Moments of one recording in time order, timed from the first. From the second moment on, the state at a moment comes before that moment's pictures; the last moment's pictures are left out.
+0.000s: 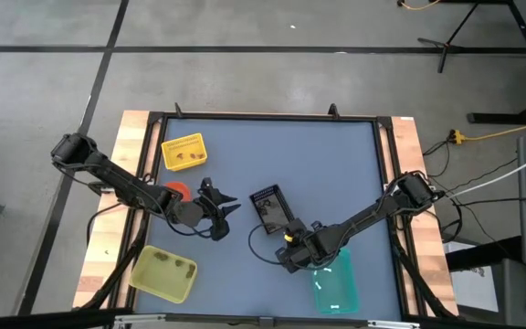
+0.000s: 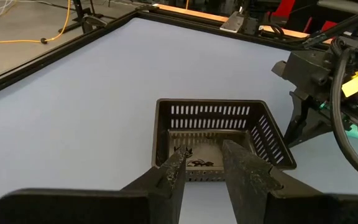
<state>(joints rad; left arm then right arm) -0.40 1.29 0.57 0.22 -0.71 -0.46 0.50 1.97 1.23 -0.58 0.35 1.38</state>
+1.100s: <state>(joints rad) -0.40 1.29 0.57 0.22 -0.71 -0.46 0.47 1.87 1.23 -1.03 0.30 1.41</state>
